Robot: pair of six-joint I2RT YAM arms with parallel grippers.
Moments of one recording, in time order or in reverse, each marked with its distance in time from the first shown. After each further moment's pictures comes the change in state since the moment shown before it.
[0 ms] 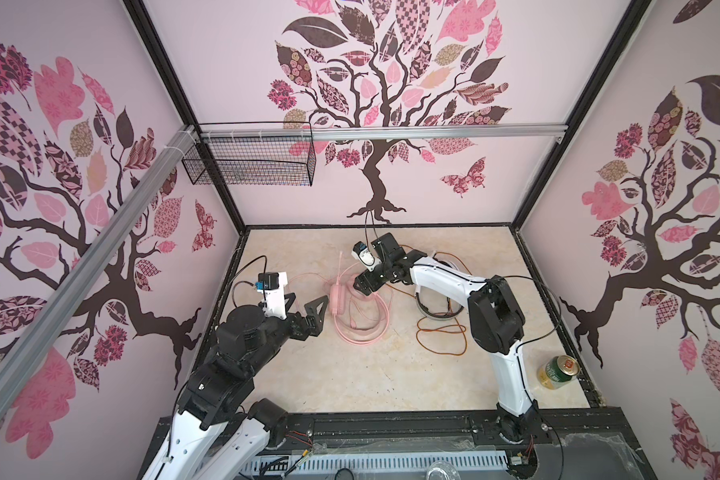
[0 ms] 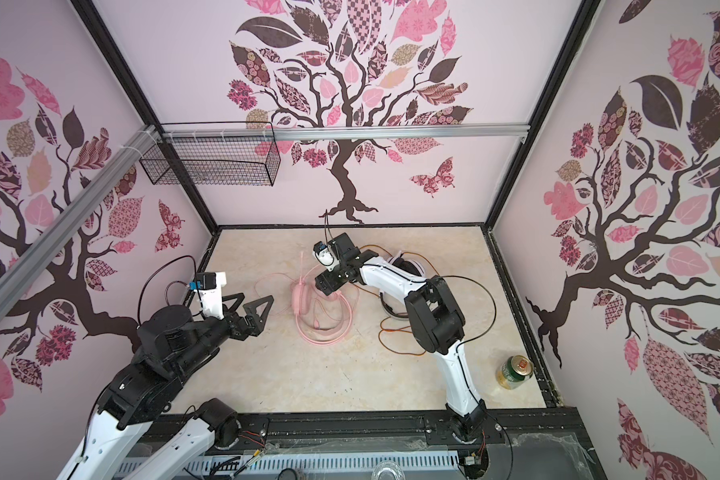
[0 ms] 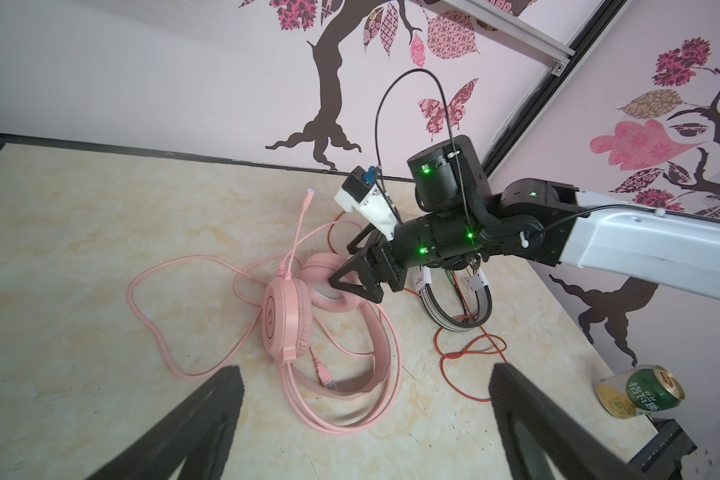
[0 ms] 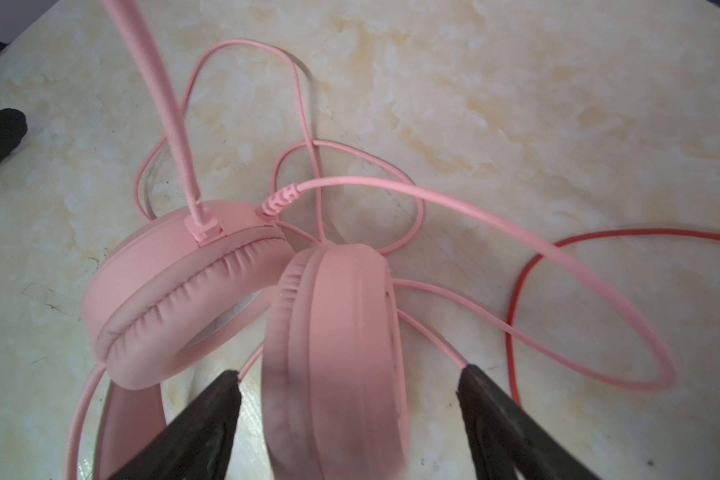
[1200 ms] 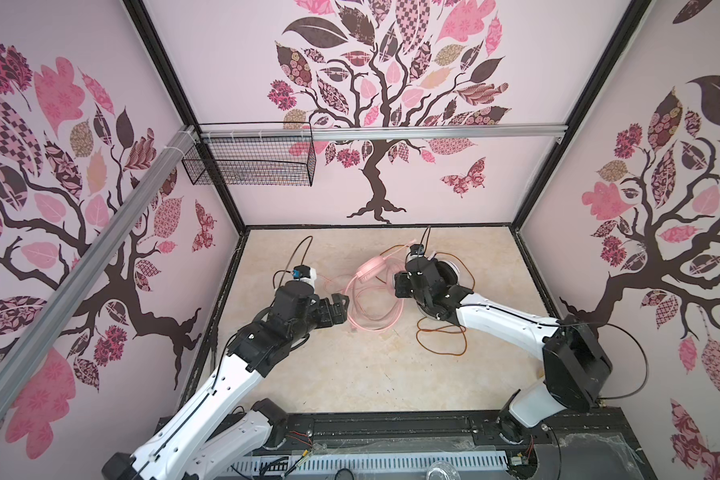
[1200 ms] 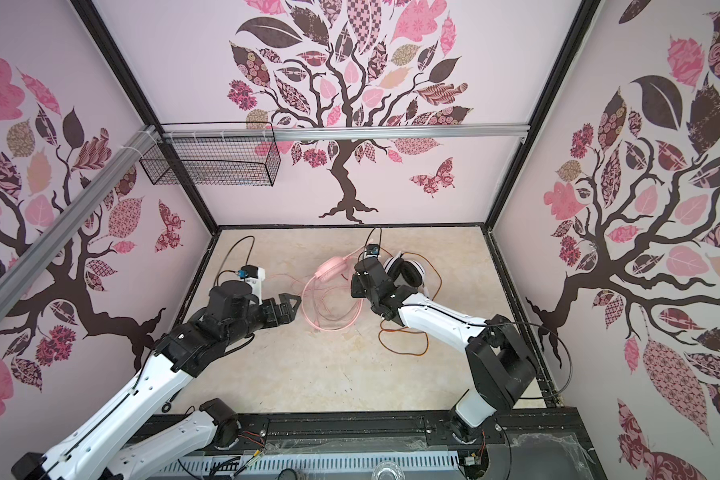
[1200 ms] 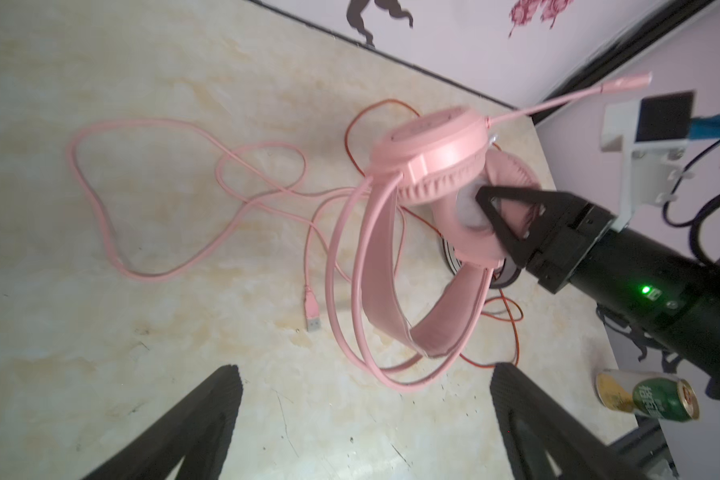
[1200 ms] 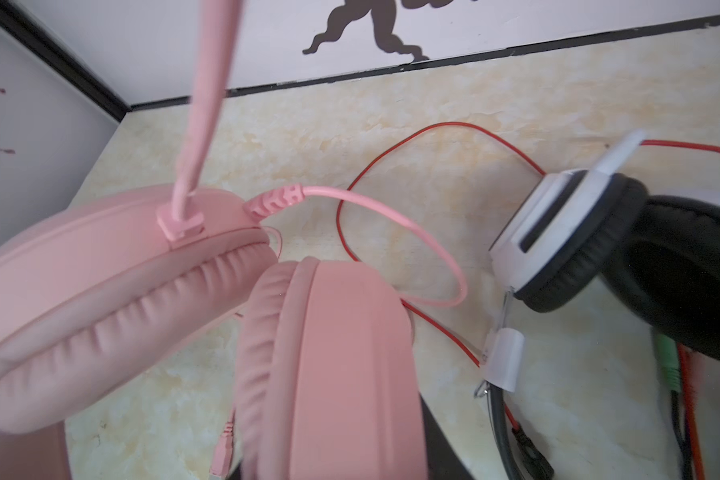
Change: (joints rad) left arm -0.140 0.351 0.021 -0.029 -0.057 -0.295; right arm 0.032 -0.616 -0.718 0.400 0.550 0.663
